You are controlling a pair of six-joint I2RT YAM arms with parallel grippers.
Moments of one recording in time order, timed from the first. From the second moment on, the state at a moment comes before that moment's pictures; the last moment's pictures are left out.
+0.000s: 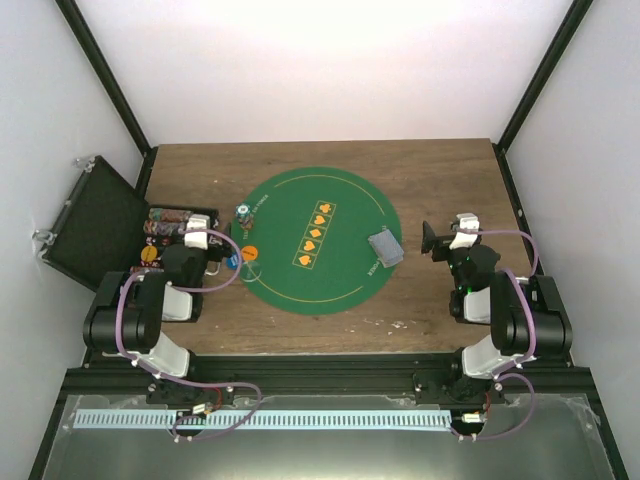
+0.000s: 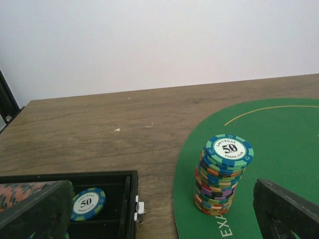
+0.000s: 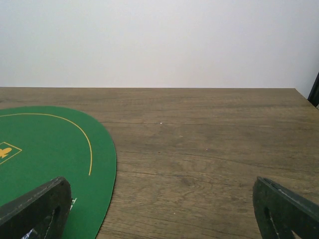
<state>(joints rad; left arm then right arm) 0.00 1.56 0.24 1.22 0.13 0.03 -0.09 1.52 0.22 1.21 -0.25 0.02</state>
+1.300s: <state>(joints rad) -0.19 1.27 1.08 -0.97 0.39 0.55 -0.08 1.19 1.03 0.09 -0.64 0.18</state>
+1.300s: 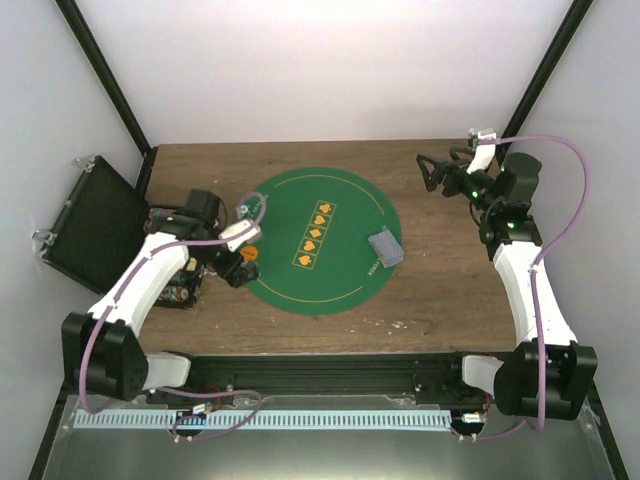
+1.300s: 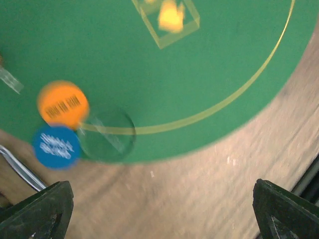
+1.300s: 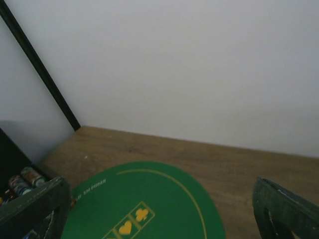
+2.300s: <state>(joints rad) -0.27 1.71 1.02 -0.73 0.12 0.44 -0.02 1.29 1.04 -0.26 -0.60 0.15</state>
